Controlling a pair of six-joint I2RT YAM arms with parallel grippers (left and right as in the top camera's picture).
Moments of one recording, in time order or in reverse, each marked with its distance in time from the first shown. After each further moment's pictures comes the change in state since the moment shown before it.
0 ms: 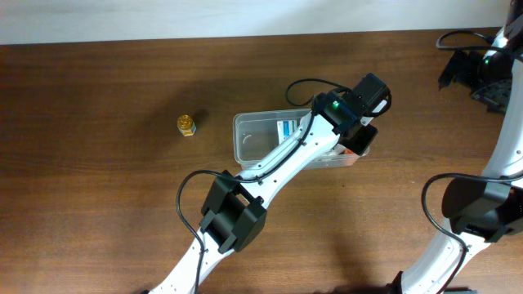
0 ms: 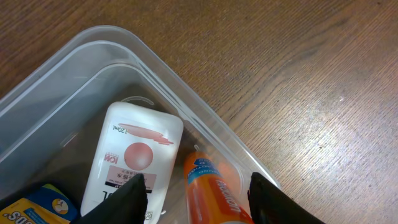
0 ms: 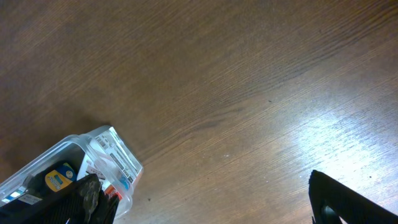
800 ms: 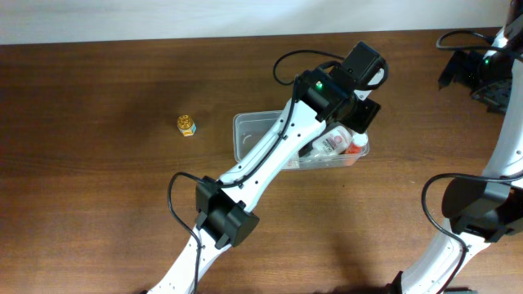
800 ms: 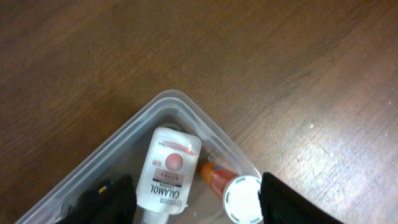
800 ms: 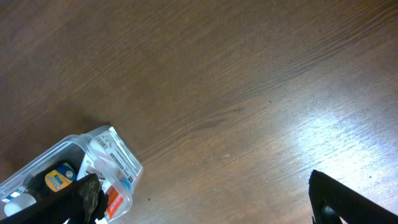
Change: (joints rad) left arm 0.050 0.000 0.296 -0.171 0.000 0.027; right arm 0.000 0.000 0.000 0.000 0.000 0.000
